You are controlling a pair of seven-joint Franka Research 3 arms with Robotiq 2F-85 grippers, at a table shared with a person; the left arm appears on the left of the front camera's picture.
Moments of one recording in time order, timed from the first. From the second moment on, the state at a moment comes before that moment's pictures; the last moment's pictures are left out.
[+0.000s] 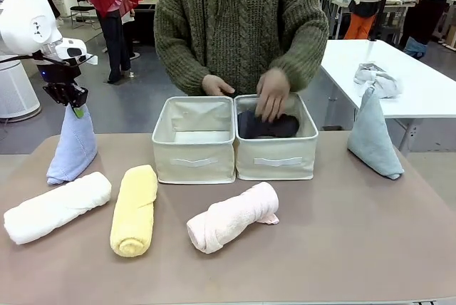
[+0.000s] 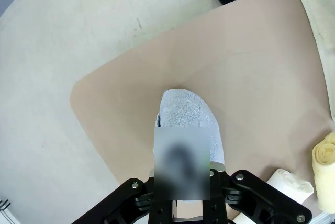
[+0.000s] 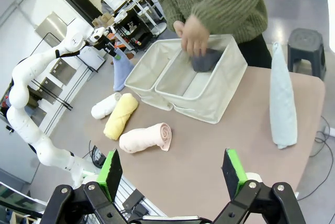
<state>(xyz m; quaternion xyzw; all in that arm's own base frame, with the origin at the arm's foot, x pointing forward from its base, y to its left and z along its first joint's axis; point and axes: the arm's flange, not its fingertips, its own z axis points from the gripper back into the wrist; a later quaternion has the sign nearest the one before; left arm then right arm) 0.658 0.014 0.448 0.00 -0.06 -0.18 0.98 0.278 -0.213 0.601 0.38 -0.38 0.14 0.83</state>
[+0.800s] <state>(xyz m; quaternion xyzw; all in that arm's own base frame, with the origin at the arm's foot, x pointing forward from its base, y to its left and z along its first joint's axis) 0.515 -0.006 0.614 -0.05 0.03 -0.36 0.93 0.278 -0.213 0.601 0.38 -0.38 0.14 0.83</state>
